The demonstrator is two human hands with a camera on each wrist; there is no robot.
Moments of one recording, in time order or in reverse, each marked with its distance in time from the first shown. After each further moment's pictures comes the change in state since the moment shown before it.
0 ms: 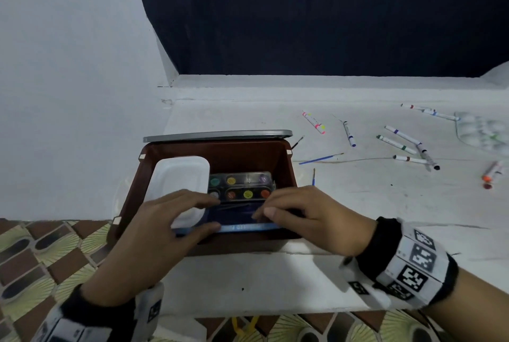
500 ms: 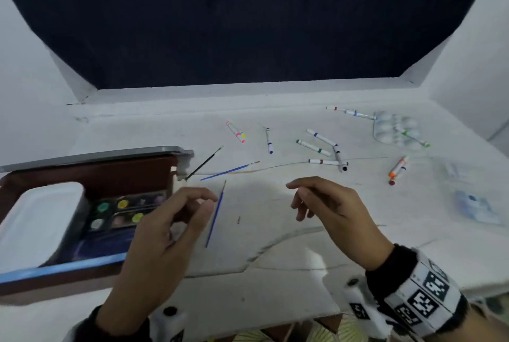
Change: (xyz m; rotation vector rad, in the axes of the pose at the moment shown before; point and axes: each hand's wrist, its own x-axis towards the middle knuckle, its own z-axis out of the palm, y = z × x) left_hand 0.075 0.156 0.139 -0.371 0.183 -0.002; right_hand -0.157 0.093 -0.116 0.220 0.599 0.171
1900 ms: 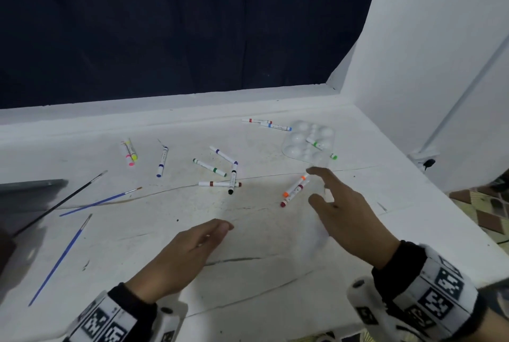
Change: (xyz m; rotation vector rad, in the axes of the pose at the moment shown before) left_hand 0.075 0.035 0.284 0.058 -0.564 -0.398; right_hand -0.013 0.085 -0.276 -0.402 0.081 0.408
